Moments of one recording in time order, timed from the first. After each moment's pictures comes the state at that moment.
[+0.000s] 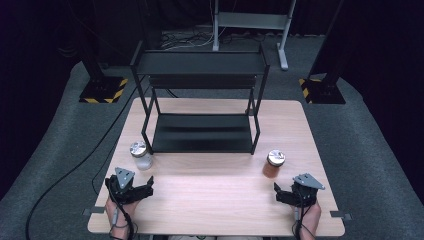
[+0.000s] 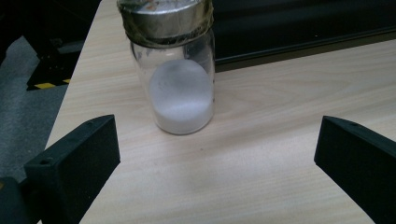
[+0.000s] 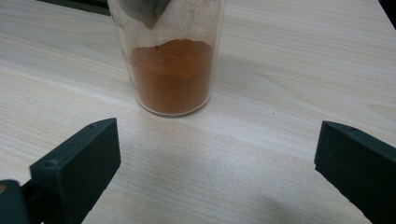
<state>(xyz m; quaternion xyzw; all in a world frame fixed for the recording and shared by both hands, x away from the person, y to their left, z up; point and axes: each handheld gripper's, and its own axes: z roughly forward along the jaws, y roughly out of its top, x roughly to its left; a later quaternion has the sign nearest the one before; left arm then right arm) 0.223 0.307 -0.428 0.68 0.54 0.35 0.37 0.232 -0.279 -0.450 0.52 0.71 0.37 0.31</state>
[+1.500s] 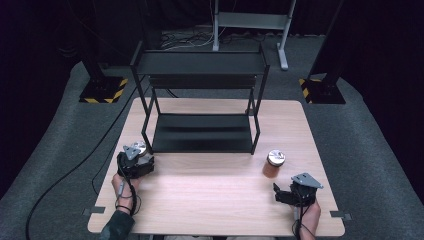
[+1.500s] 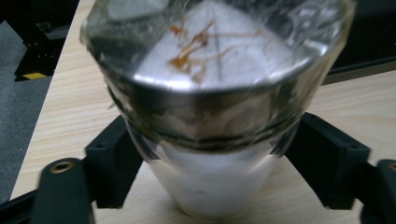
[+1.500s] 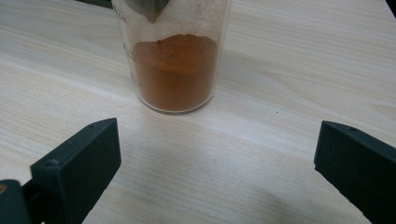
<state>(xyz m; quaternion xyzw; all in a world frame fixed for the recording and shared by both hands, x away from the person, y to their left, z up) 0.309 0.316 -0.437 0.69 0.55 0.32 0.35 0.236 -0.276 -0.448 0.51 0.72 0.36 0.31</state>
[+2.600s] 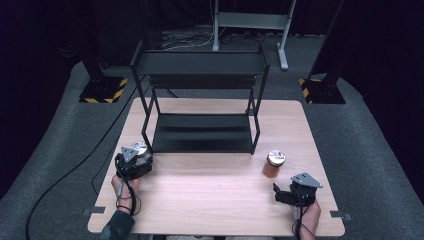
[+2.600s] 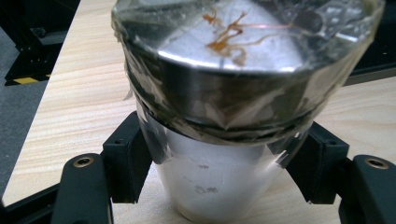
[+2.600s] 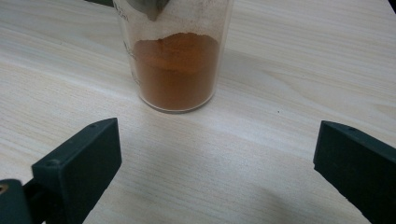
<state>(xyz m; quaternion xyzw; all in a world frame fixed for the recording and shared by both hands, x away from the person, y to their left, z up) 0.304 0.326 -0.442 0.68 0.55 0.31 0.37 0.237 -0.276 -0.447 0.51 0.72 0.36 0.31</state>
